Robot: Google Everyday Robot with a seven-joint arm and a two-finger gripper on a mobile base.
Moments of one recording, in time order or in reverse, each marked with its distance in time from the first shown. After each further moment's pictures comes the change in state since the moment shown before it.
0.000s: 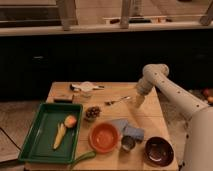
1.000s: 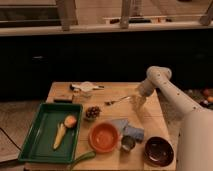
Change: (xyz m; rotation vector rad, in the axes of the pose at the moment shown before) arm 0.017 -0.007 0.026 -0.042 -0.065 0.049
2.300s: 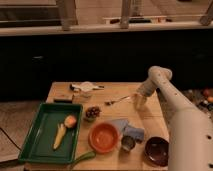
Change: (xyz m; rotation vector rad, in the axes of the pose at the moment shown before) arm 0.015 -0.007 0.016 -0.053 -0.018 0.054
